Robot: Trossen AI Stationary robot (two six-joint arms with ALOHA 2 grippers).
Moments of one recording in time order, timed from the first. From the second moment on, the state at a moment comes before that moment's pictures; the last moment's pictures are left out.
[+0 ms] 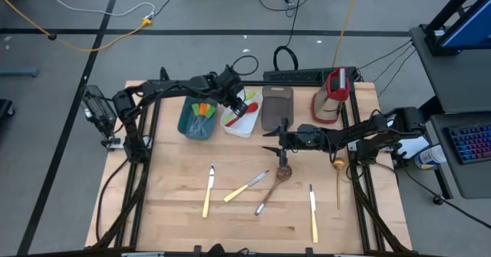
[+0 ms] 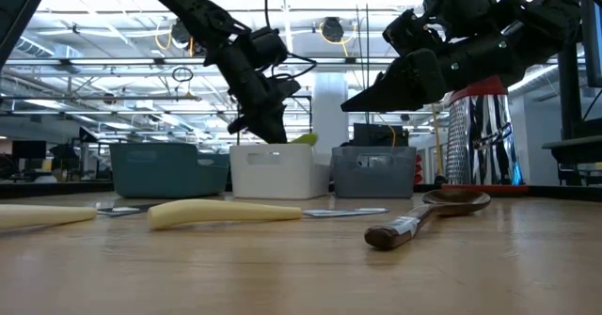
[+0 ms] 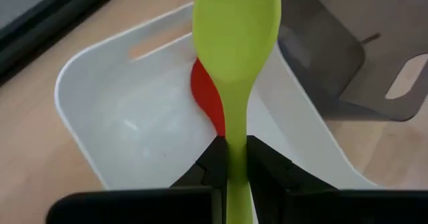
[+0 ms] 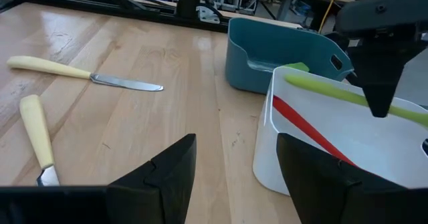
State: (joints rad) left arm 0.51 1.85 1.32 -0.42 0.15 -0.26; right arm -0.04 1.48 0.47 0.74 0.08 -0.16
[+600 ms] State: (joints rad) left arm 0.48 1.91 1.32 -0.44 0.15 -0.21; right arm -0.04 1.48 0.47 0.74 0.08 -0.16
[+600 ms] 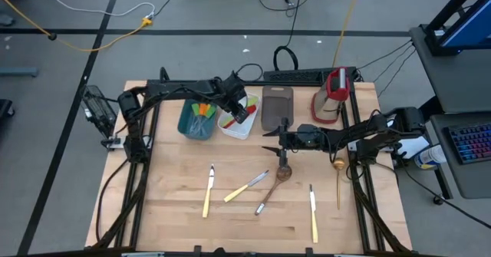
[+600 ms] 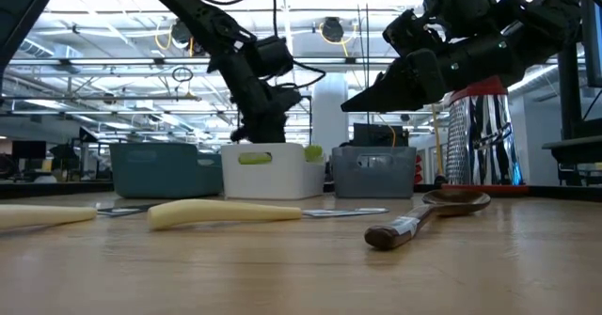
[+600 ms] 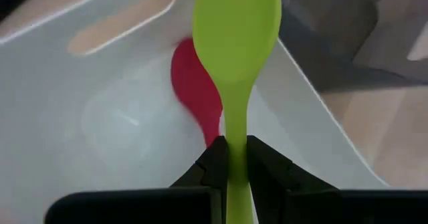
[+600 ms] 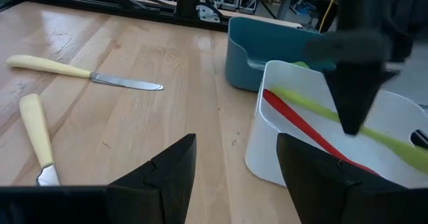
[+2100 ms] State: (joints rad) left arm 0.40 1.76 1.32 -0.43 0.16 -0.12; right arm -0.01 1.48 0.47 0.66 0.08 0.04
